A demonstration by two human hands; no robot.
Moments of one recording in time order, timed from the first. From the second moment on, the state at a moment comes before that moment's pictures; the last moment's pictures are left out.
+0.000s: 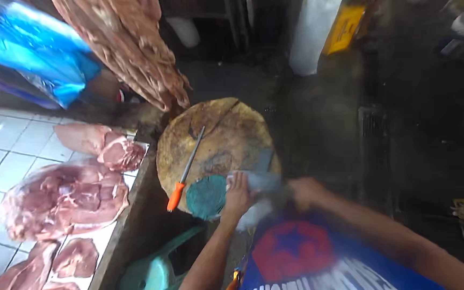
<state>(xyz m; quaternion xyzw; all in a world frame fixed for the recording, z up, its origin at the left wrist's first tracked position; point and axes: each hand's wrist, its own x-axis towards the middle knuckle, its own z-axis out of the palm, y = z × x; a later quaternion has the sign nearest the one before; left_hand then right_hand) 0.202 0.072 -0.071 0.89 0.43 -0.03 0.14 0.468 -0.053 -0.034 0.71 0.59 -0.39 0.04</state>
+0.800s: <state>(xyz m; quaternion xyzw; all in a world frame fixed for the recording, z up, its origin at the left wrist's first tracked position) 0.255 0.088 -0.102 0.92 0.37 0.01 0.14 0.506 -0.048 -0.036 0.75 0.54 -0.37 0.09</state>
